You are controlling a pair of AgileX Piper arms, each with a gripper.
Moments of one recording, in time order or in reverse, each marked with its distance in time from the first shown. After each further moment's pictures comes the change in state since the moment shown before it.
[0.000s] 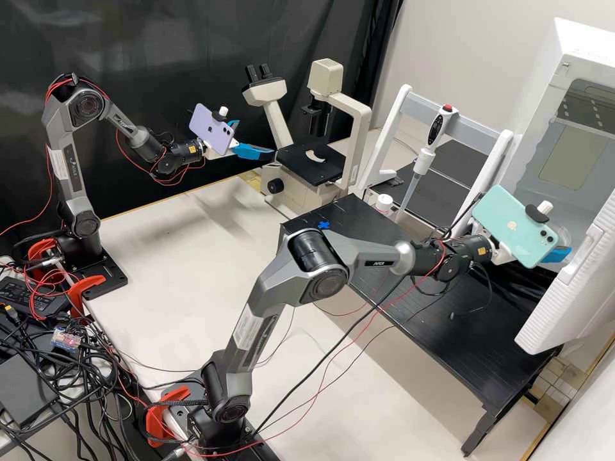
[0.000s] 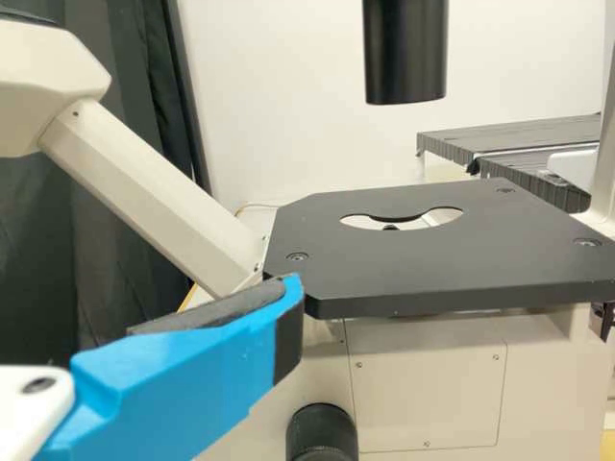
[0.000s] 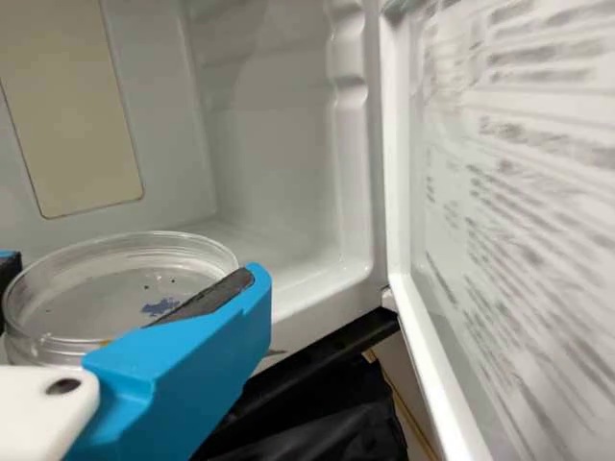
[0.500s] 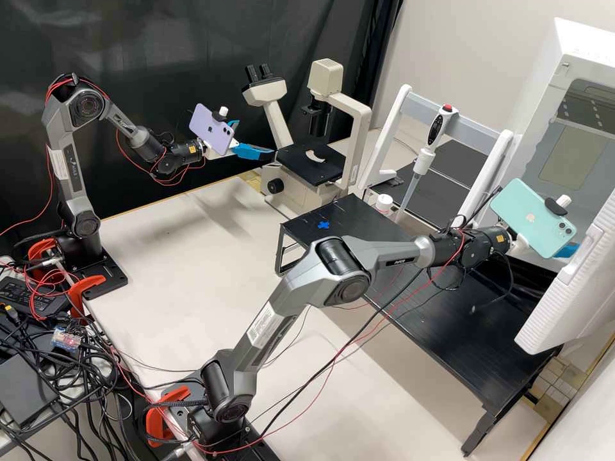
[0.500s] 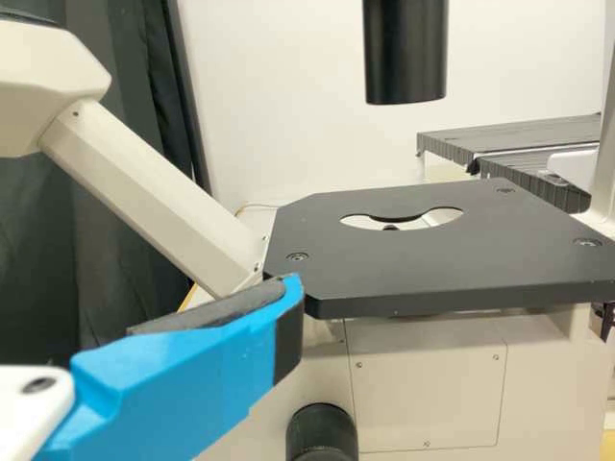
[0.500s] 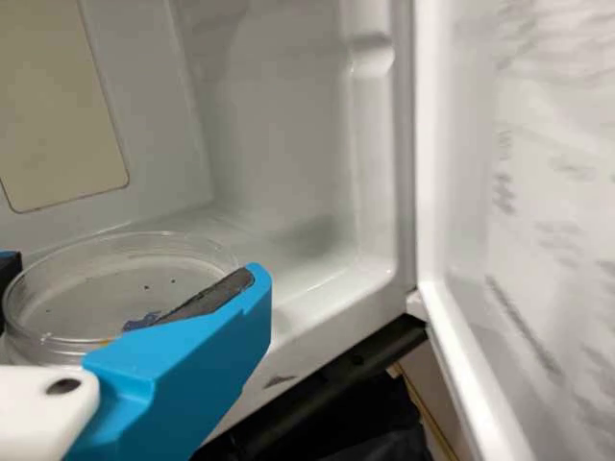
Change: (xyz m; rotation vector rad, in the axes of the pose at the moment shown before) left arm 0.000 0.000 0.000 0.000 0.000 0.000; right arm 0.054 -0.011 -0.008 0.012 -0.050 -0.044
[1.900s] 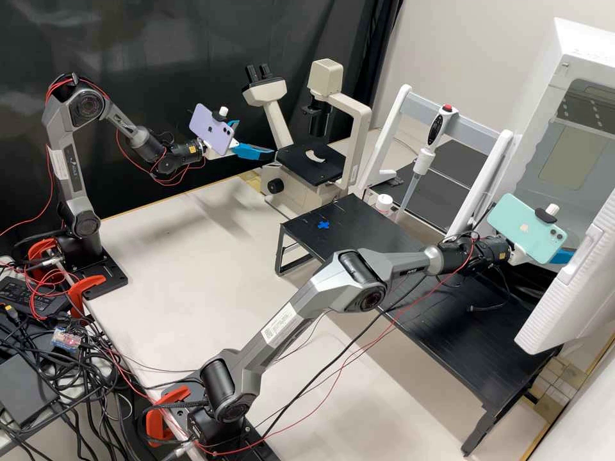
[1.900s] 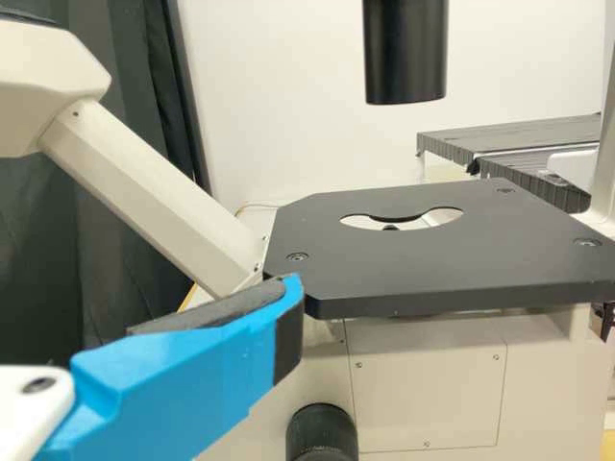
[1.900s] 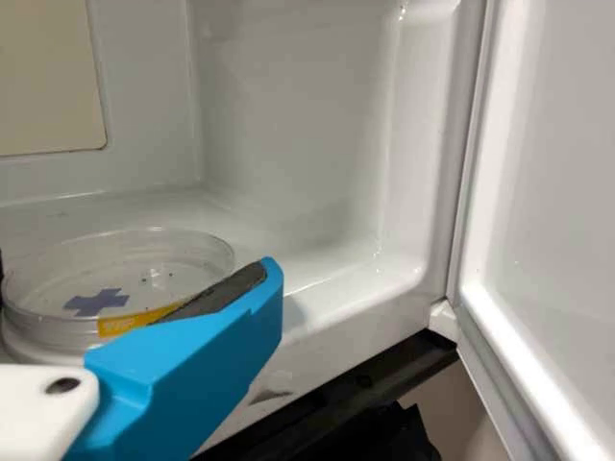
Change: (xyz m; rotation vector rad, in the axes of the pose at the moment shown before) left arm 0.000 0.000 0.000 0.000 0.000 0.000; right arm 0.035 -0.033 0.028 -0.101 -0.032 -0.029
